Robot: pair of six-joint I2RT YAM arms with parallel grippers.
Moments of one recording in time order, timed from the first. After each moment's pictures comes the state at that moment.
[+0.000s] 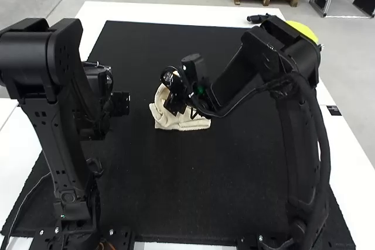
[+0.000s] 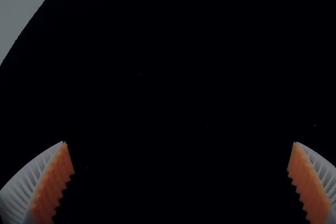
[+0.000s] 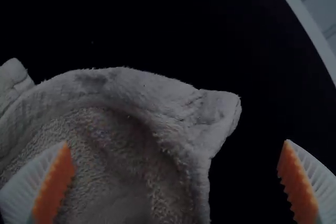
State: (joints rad) left arm 0.13 1.66 0.33 0.92 -0.03 0.04; right arm 0.77 2.08 1.04 0.59 0.05 -0.69
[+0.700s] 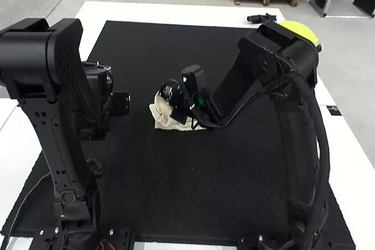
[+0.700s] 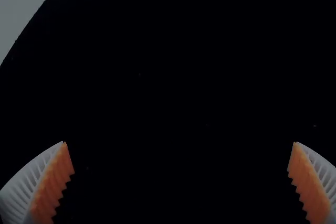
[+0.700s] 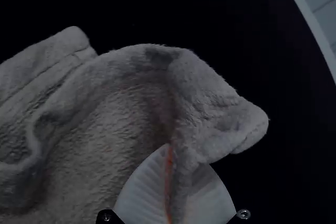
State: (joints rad) left arm 0.13 1.66 0.33 0.92 -0.03 0.04; right arm 0.82 2.08 0.95 0.67 0.05 -0.77
